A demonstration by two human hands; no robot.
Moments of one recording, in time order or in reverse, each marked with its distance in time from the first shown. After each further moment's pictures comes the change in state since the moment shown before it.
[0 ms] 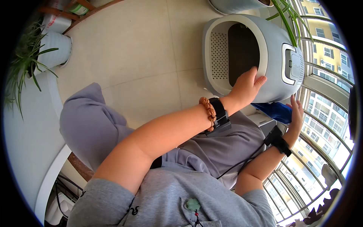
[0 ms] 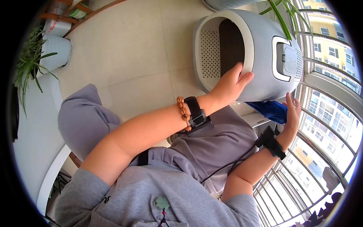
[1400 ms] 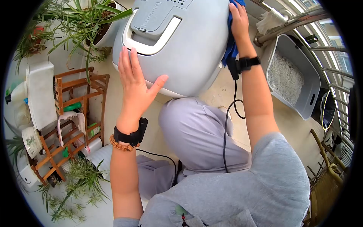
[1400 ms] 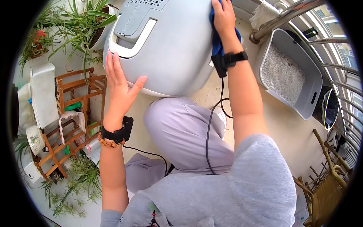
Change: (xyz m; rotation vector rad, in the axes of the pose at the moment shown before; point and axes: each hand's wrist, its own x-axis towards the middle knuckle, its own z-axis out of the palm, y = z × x) left_hand 0.065 0.072 -0.023 1.451 -0.611 0.704; right_hand 0.128 0.121 0.132 0.879 0.426 -0.388
